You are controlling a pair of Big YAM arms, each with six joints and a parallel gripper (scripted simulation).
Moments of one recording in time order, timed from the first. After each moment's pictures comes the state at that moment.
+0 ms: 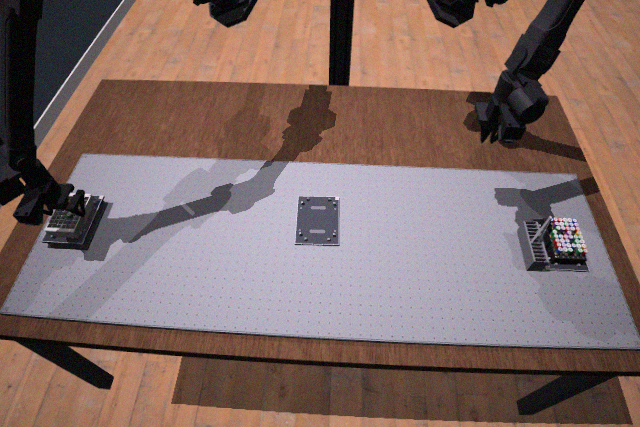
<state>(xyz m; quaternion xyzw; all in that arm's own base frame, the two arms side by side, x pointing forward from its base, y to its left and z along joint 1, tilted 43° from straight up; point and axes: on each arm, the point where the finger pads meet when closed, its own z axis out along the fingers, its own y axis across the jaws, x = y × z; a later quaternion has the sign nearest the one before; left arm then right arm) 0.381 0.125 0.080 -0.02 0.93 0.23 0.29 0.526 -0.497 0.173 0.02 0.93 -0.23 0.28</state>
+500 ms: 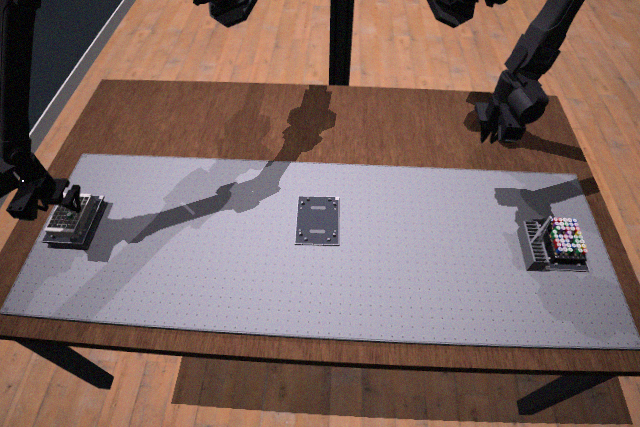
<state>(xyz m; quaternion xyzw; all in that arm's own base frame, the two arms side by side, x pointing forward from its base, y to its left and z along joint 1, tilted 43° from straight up) 0.381 0.125 0.080 -0.02 0.93 0.23 0.29 0.515 -0.487 0.192 0.02 0.93 -0.23 0.28</state>
